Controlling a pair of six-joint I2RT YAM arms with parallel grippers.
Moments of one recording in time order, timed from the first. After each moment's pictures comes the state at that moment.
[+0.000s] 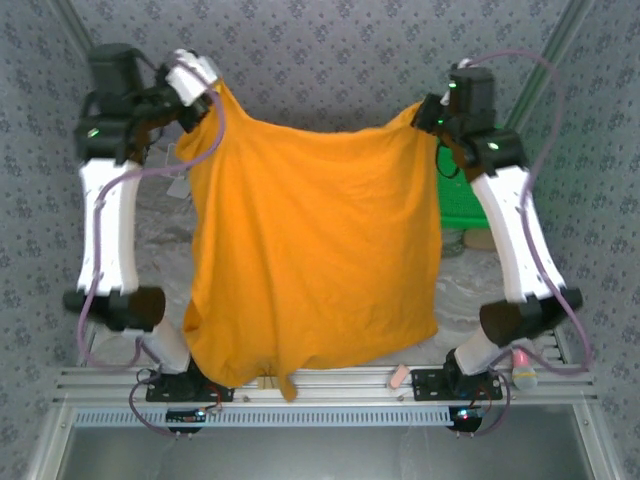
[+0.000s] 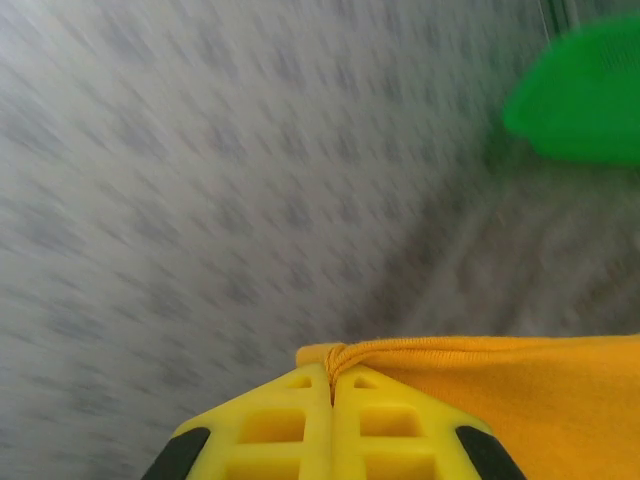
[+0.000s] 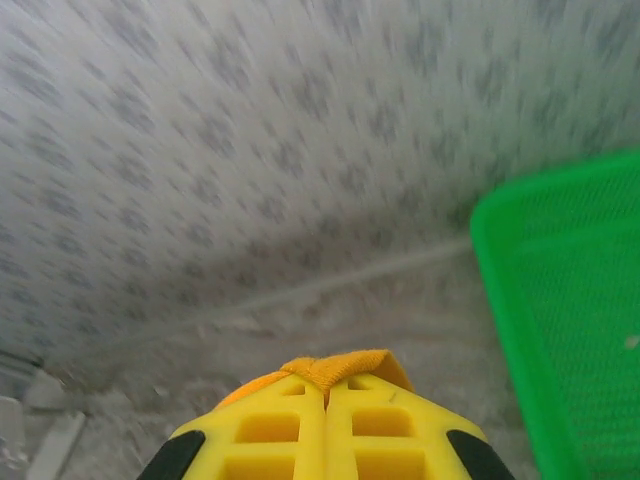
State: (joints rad) left arm -0.07 1.74 2.23 -0.87 0.55 0.78; right arm 0.23 1.65 1.97 -0.78 0.10 0.49
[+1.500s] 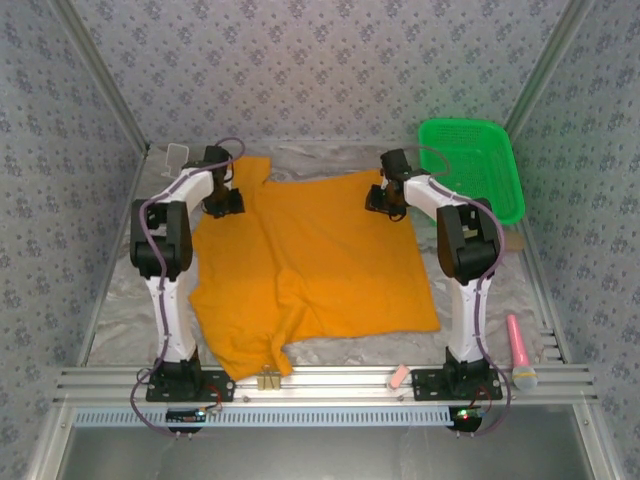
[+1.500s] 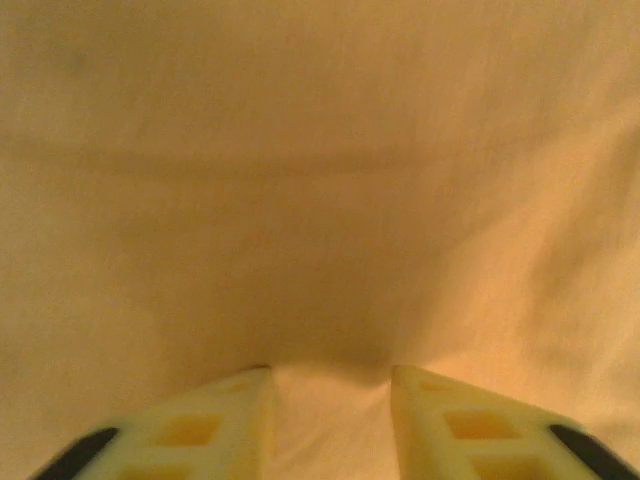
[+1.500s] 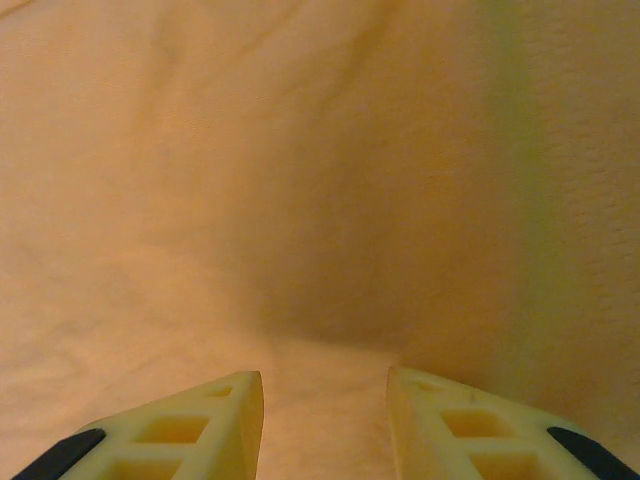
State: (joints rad) left arm -0.11 2.19 1.71 -0.79 0.04 -0.27; right arm 0.25 2.15 1.59 -0.53 -0.11 0.41
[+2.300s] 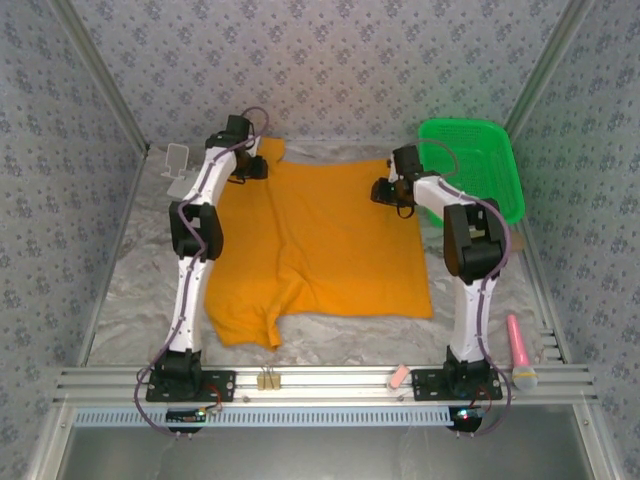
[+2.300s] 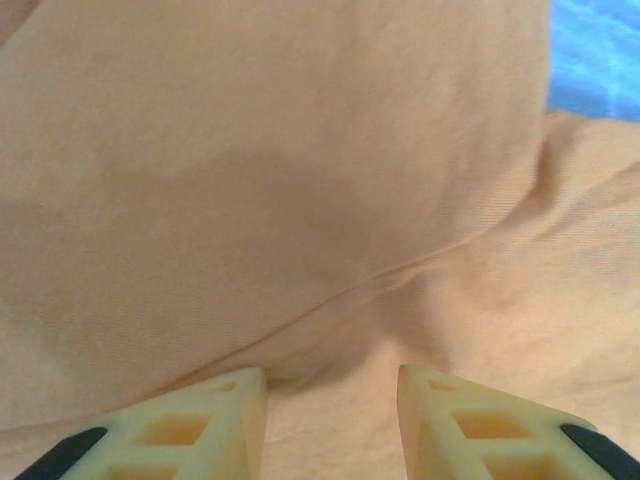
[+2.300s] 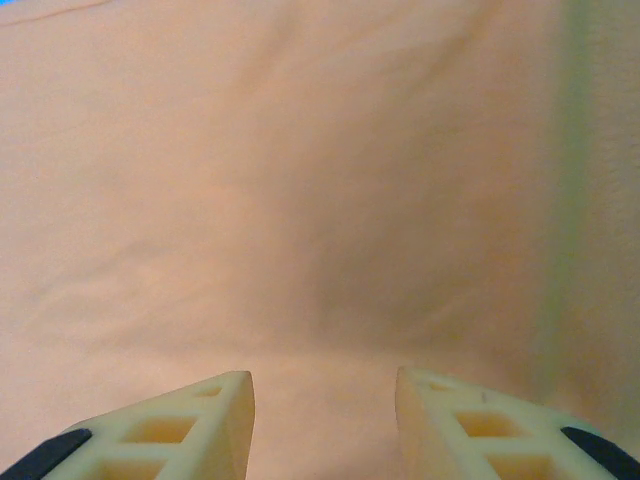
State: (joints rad) left arm -0.18 2.68 2.62 -1.01 0.11 -0.10; right arm 0.22 2.08 1.51 -0.36 -0.17 0.25
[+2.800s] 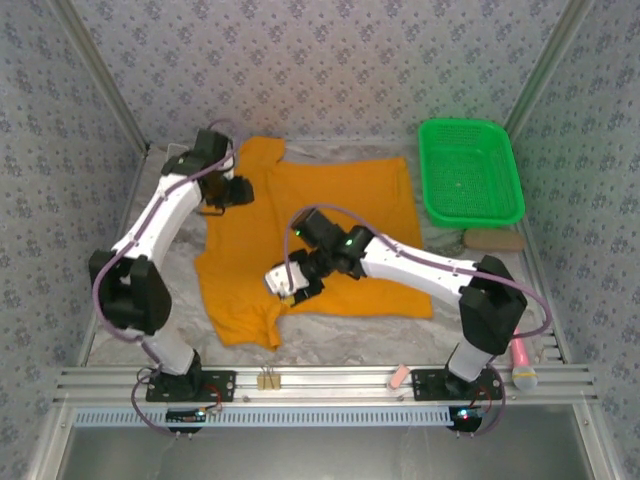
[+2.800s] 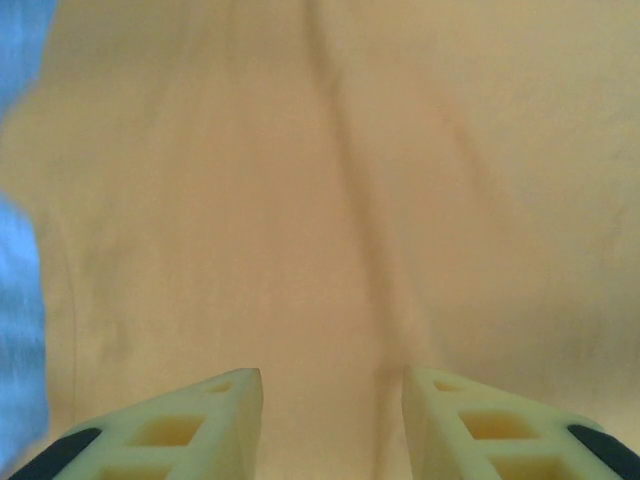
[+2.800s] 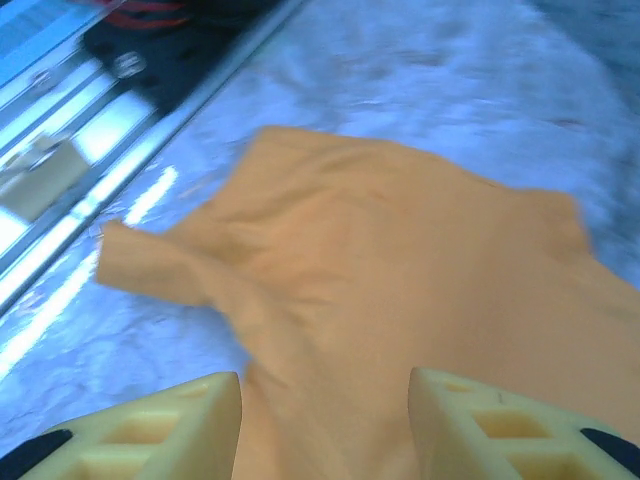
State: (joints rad) left arm -0.24 1.65 1.48 -0.93 0.11 -0.37; right arm 0.97 1.68 1.29 -0.56 -0.55 -1.16
